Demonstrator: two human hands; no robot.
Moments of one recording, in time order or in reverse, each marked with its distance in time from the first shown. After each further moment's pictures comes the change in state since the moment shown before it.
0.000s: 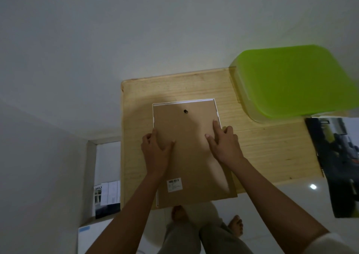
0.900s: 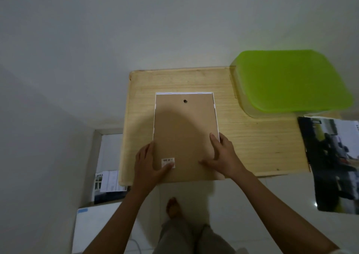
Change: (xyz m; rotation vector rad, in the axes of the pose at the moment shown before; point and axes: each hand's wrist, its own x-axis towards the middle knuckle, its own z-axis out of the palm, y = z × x) left_hand -0.094 -0.043 -0.028 0.169 -0.165 0.076; right_hand -0.069 0.038 -0.006 0.158 -0.215 -0.181
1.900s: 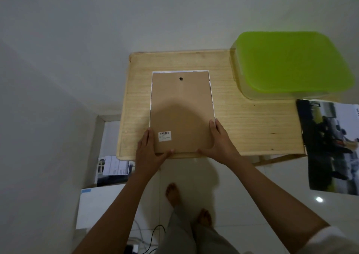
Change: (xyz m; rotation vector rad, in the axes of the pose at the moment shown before) left_hand -0.033 0.008 0.018 0.064 -0.001 -0.039; right_hand -0.026 0.012 0.014 -0.017 -0.007 -0.052
